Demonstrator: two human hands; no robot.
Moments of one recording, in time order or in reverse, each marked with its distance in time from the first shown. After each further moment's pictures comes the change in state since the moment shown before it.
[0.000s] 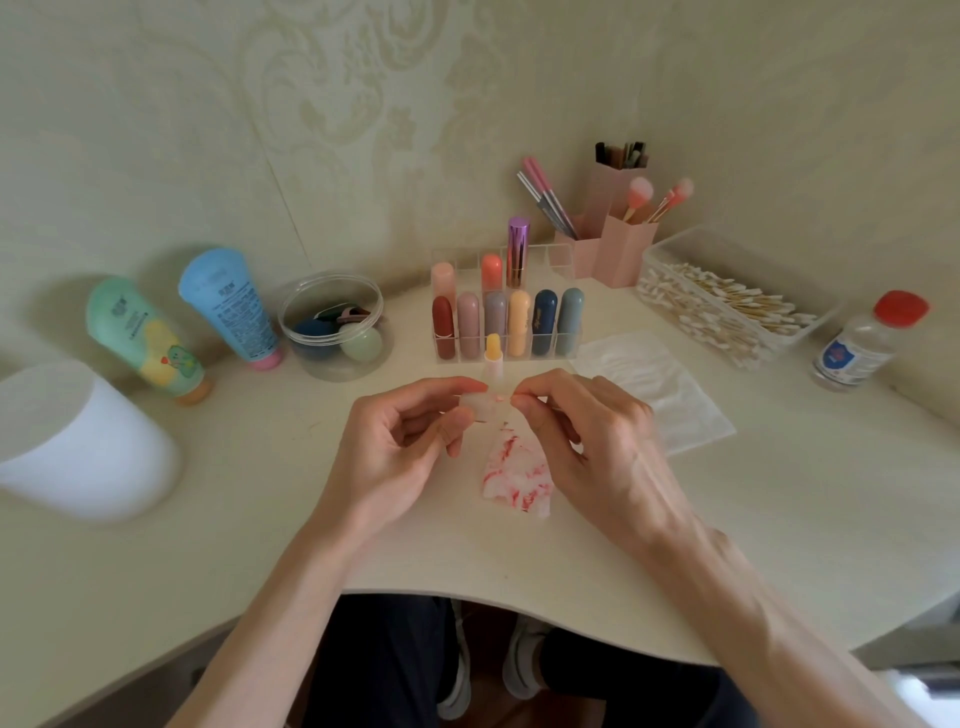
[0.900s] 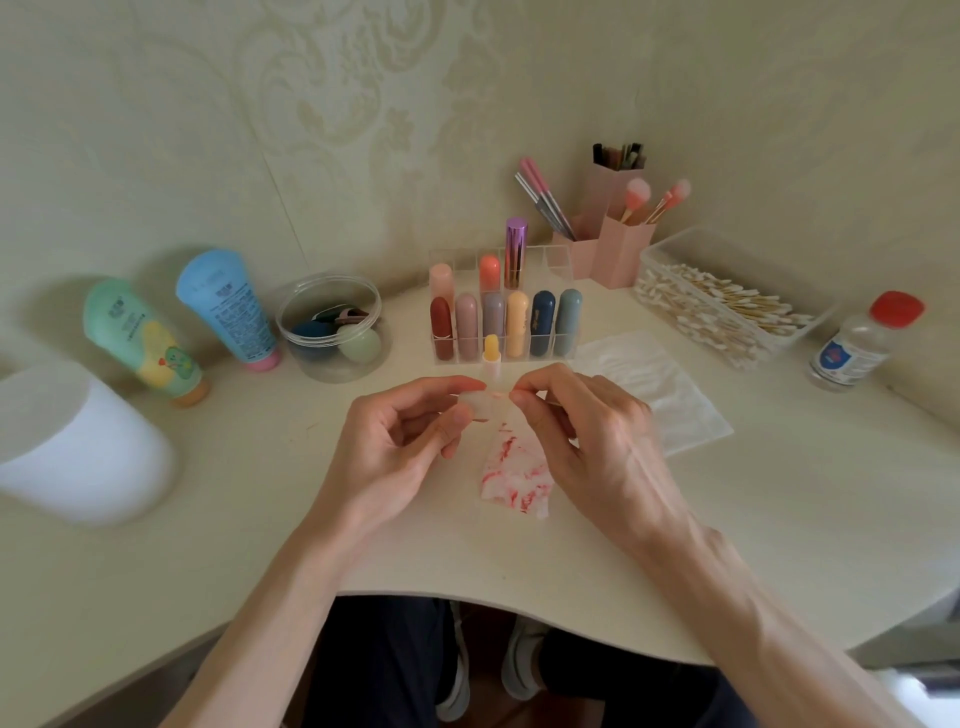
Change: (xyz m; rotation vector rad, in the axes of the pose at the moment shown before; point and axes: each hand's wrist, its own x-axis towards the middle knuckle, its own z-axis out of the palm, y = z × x) left_hand -0.001 0.007 0.000 -0.043 -0.009 -0.075; right_hand 0.002 0.001 0.001 -0.017 -0.003 0.026
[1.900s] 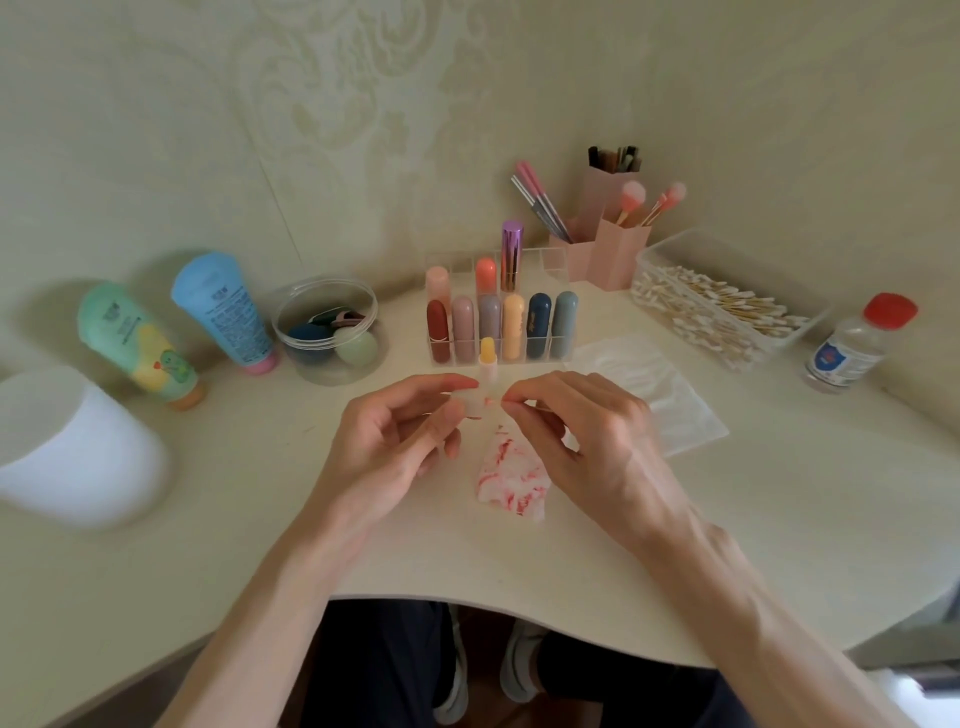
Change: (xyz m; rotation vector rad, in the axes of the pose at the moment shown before) left_hand -0.003 0.008 -0.001 -0.106 -0.015 -0.082; right_hand 0.000 0.009 -0.001 0.016 -0.003 -0.092
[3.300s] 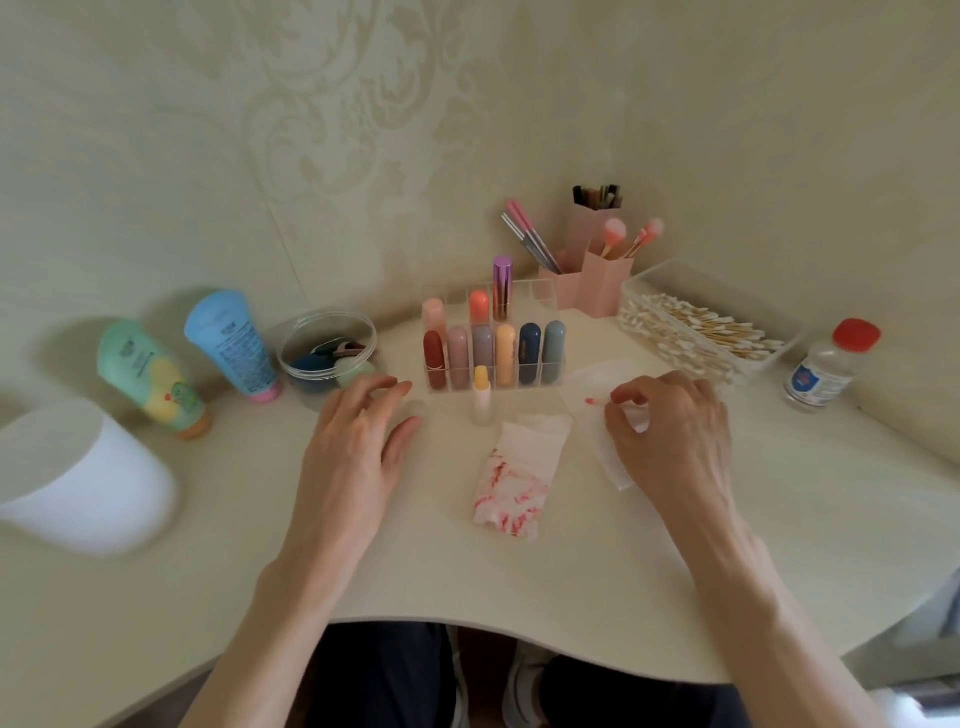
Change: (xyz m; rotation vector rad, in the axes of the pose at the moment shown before) left_hand 0.025 -0.027 -0.029 1.174 0.325 0.441; right_hand -0.004 0.049 -0.027 -0.394 -0.043 0.674
